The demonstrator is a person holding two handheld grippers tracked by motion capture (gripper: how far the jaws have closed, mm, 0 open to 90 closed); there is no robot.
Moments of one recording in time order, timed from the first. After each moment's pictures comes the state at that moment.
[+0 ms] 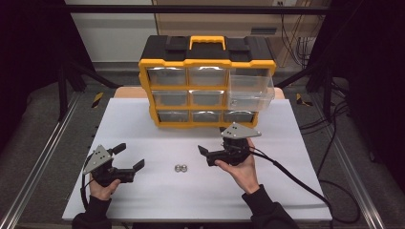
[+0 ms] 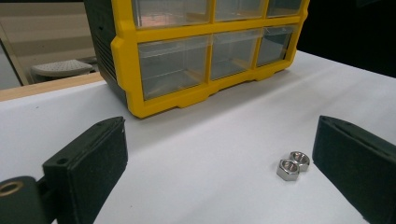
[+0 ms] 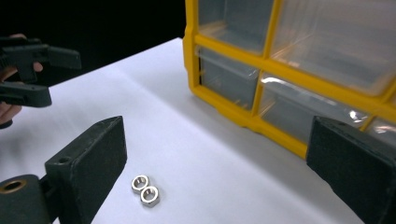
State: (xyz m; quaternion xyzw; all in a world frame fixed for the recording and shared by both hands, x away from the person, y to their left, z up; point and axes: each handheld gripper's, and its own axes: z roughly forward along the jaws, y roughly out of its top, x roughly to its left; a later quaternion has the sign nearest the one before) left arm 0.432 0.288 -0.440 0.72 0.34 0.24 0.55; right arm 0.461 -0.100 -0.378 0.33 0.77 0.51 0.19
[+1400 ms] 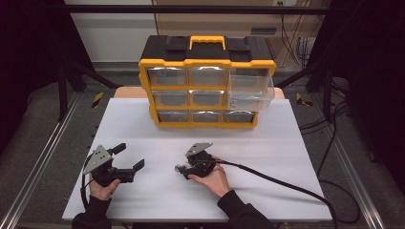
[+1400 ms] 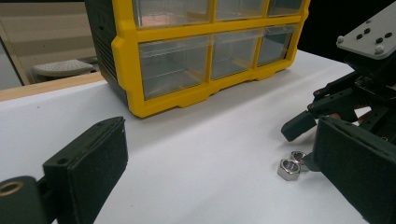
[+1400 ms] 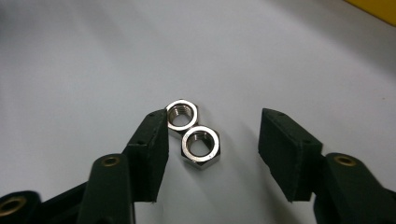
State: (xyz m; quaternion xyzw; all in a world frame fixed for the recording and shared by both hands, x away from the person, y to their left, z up) left arm 0.432 0.289 -0.440 0.72 0.35 0.24 0.55; right arm 0.483 -0.020 -0.484 0.30 0.86 0.40 0.08
